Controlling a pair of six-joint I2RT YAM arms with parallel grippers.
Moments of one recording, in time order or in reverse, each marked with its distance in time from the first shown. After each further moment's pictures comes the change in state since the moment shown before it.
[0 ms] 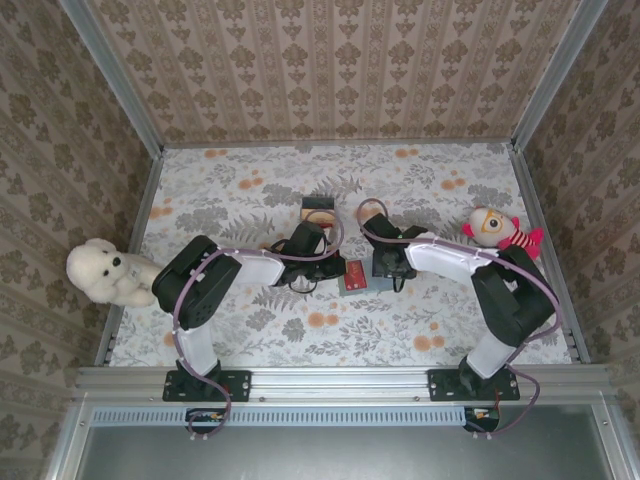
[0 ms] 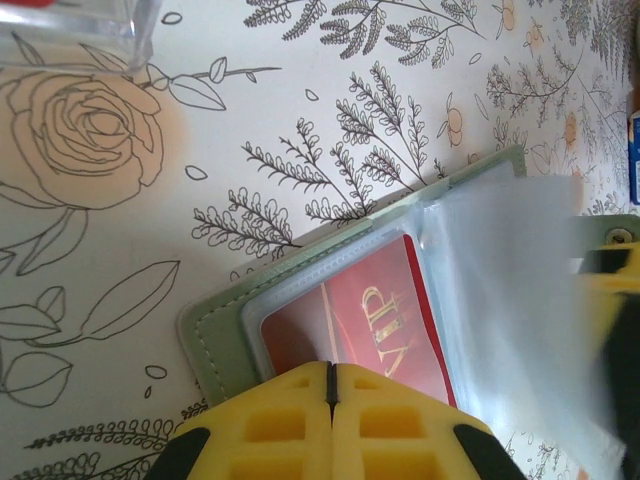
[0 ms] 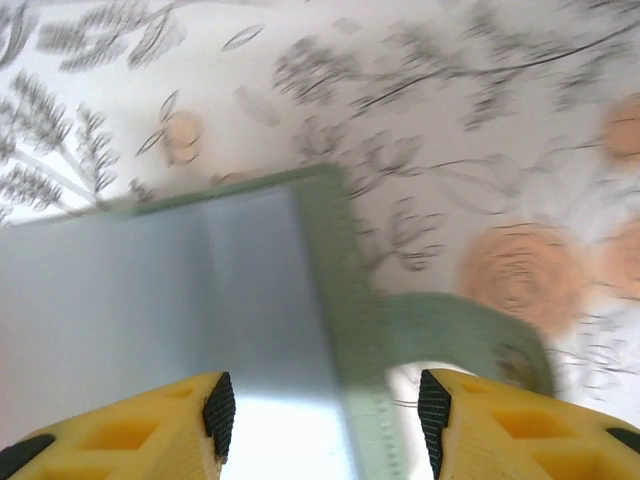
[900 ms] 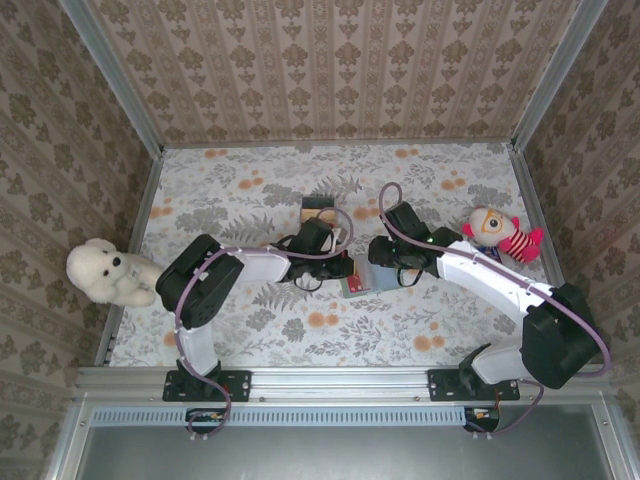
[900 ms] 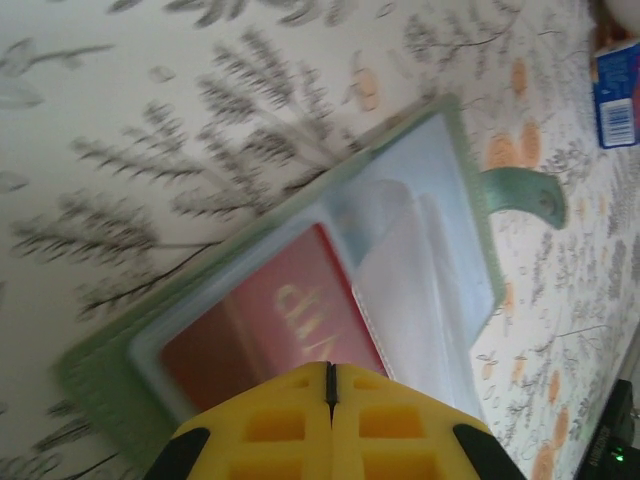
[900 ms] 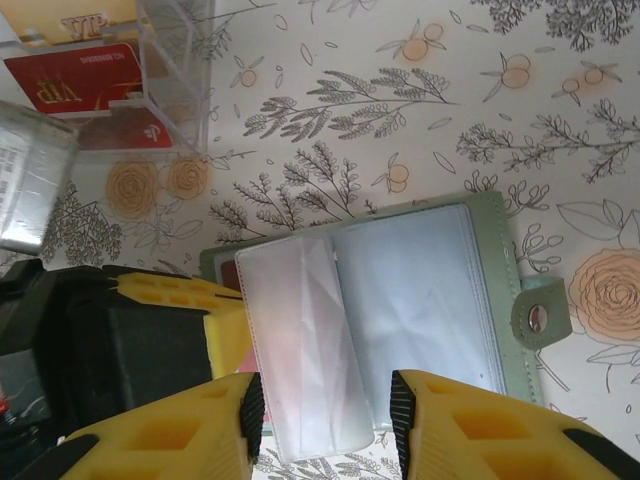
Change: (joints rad) left arm -0.030 0.015 0.088 -0.071 0.072 0.079; right arm -0.021 -0.256 -0.032 0.085 -0.243 -0.034
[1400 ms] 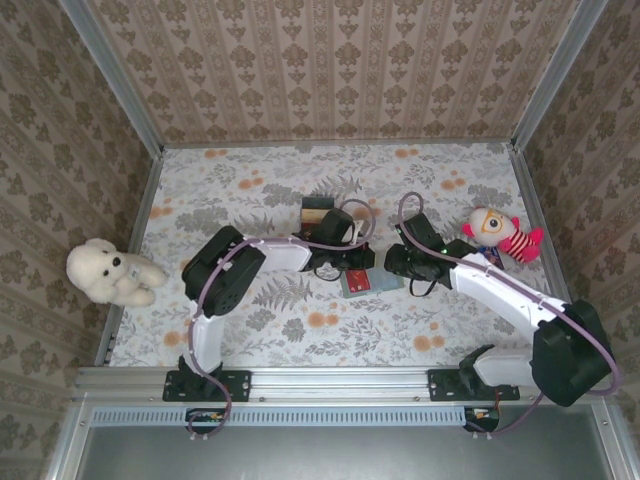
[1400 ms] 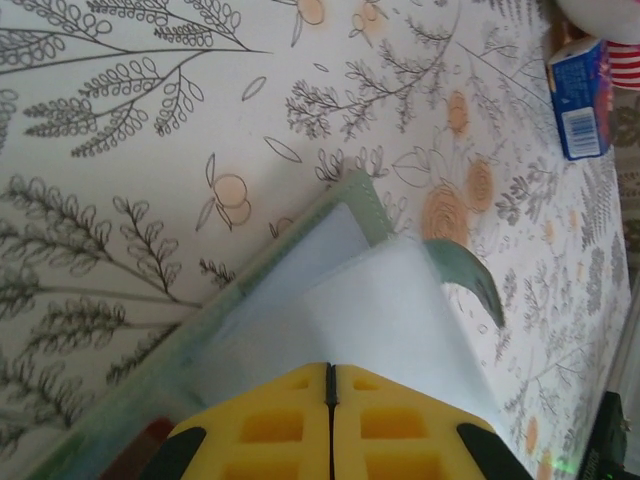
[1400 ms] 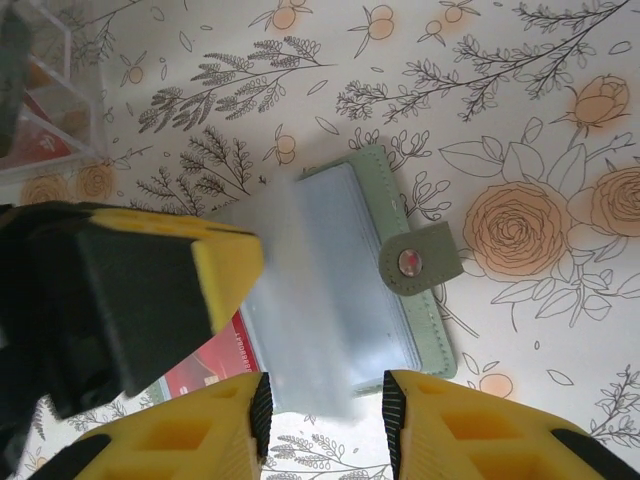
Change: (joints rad) left arm -0.044 0.181 0.235 -0.038 0.029 0.029; right arm -0.064 -0.112 -0.134 0.000 0.021 0.079
